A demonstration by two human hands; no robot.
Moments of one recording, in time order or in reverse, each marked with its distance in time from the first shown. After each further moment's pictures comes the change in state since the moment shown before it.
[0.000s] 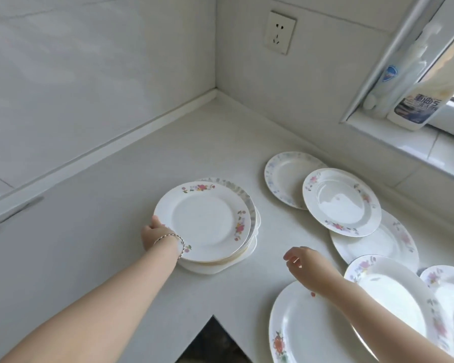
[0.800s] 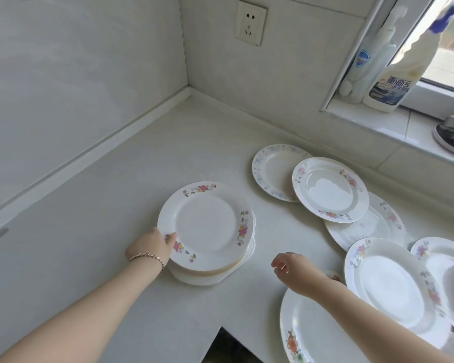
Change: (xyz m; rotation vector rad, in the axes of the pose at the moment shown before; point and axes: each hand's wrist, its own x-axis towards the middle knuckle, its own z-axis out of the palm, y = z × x) left_hand 0.041 0.014 -0.003 1.454 -0.319 0.776; right_hand 0.018 -0.011 0.038 0.013 -0.041 0.057
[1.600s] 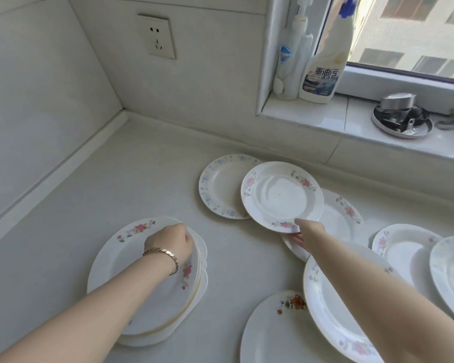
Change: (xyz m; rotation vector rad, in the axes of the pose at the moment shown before) left_hand -0.002 0.179 -0.022 0.148 0.001 0.478; right_hand 0.076 0.121 -0.104 1.502 0.396 0.833
